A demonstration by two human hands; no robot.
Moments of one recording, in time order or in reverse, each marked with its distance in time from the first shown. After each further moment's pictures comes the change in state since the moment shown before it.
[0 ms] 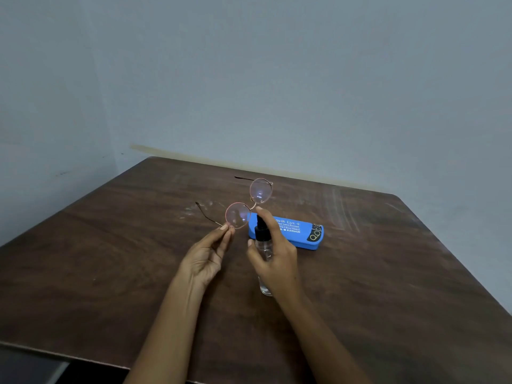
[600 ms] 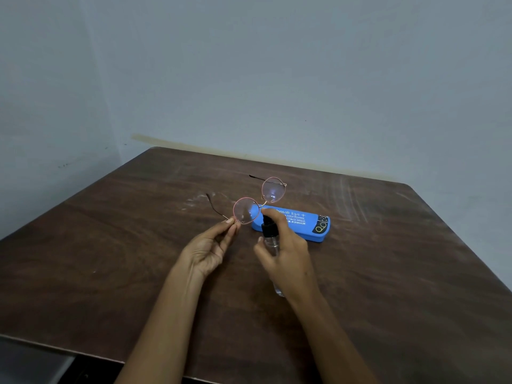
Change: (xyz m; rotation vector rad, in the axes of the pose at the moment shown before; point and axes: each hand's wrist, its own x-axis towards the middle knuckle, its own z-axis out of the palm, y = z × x) left_hand 0.000 0.002 0.007 0.063 0.033 -0.092; right_hand -0.001 0.000 -0.014 -0.153 -0.063 0.078
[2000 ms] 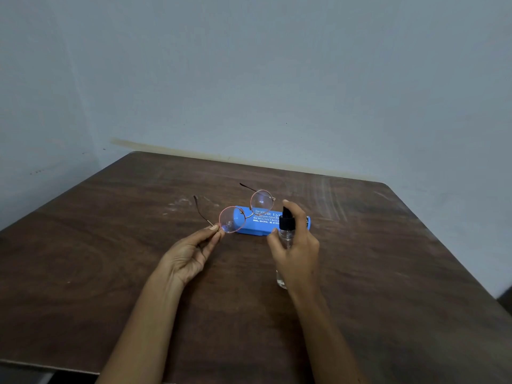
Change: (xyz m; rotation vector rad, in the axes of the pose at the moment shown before) left_hand -0.001 -0.002 -0.001 0.116 0.014 0.023; right_hand 0.004 0.019 -0.022 0.009 0.330 0.078
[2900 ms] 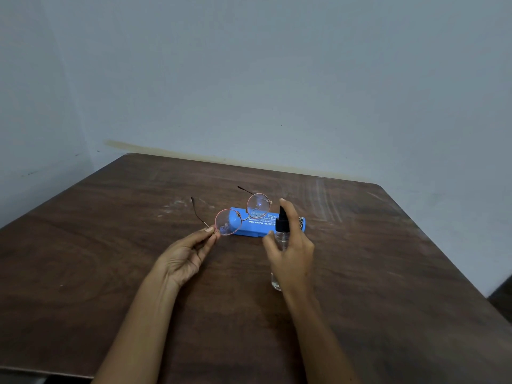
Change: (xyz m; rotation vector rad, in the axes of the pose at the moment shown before) left_hand -0.001 -0.001 0.000 0.021 -0.025 0.007; right_hand -0.003 0.003 -0.002 -0.022 -0.031 0.050
